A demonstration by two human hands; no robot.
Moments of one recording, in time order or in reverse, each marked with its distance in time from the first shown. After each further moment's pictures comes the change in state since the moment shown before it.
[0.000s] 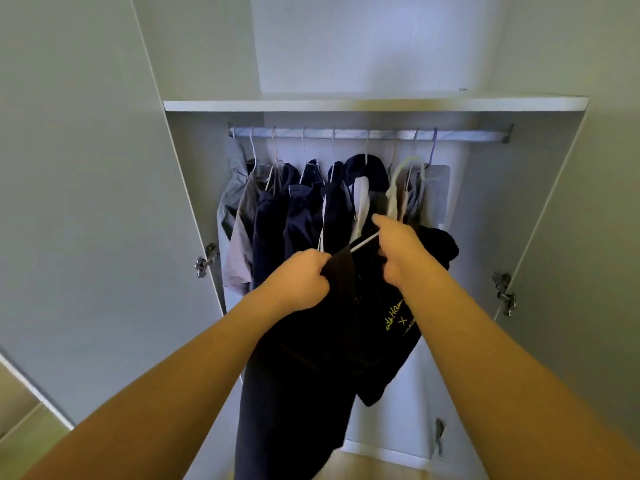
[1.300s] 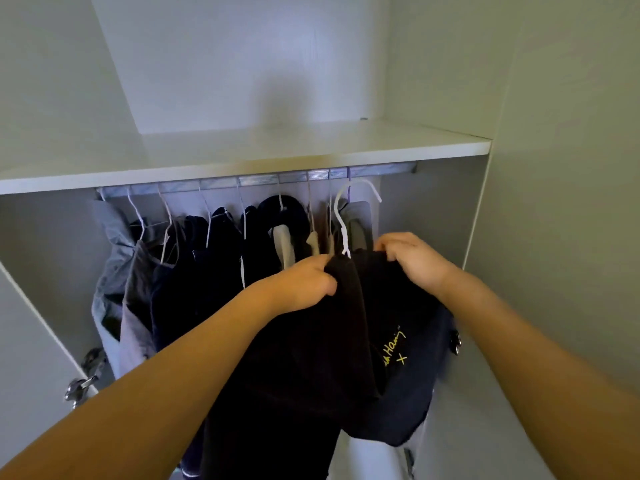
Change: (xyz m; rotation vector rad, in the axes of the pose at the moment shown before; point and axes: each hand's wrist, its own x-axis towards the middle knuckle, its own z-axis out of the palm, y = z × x) left_hand 0.169 0.090 -0.022 -0.293 -0.401 0.070; right_hand 0.099 -0.072 -0.126 -0.610 -0.047 -0.561
